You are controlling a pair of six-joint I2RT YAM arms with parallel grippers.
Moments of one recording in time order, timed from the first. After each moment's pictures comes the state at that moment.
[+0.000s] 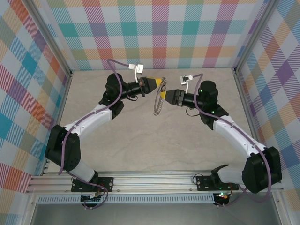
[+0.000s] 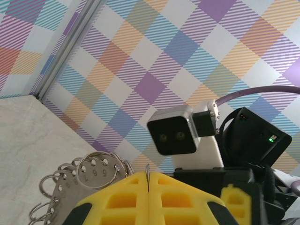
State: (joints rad) left arm -0.50 1.56 1.17 0.56 0.75 -0.74; right arm 0.39 1.25 0.94 0.20 -0.80 0.78
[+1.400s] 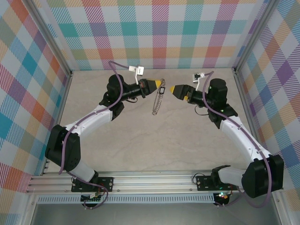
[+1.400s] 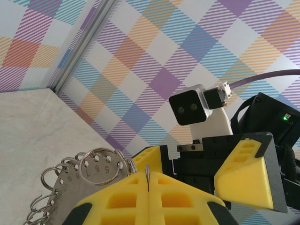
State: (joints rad) left arm -0.50 1.56 1.14 0.51 0.70 -0.70; right arm 0.28 1.22 0.97 0.03 -0.73 0.74
